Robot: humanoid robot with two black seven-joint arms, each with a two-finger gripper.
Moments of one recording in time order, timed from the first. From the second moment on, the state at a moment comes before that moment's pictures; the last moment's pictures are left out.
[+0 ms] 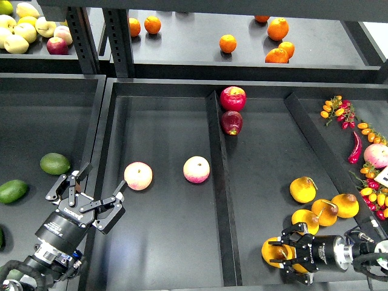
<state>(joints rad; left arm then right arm) 0.30 0.00 -1.38 -1.38 -0.35 -0.49 0.49 0.39 -0.62 0.39 0.99 0.10 0.43 -0.49</state>
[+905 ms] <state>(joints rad) 0.29 0.00 -1.38 -1.38 -0.32 -0.49 0.49 0.39 -0.29 1.13 1.01 0.16 0.28 -0.49</state>
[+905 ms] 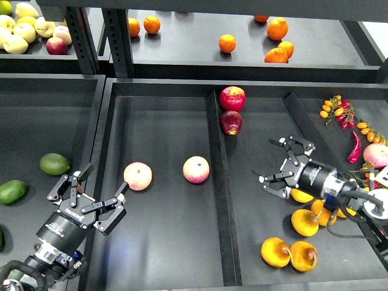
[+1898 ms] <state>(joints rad) 0.11 0.00 -1.39 -1.36 -0.21 -0.49 0.49 0.19 0.02 1.38 1.03 0.29 0.45 -0.49</state>
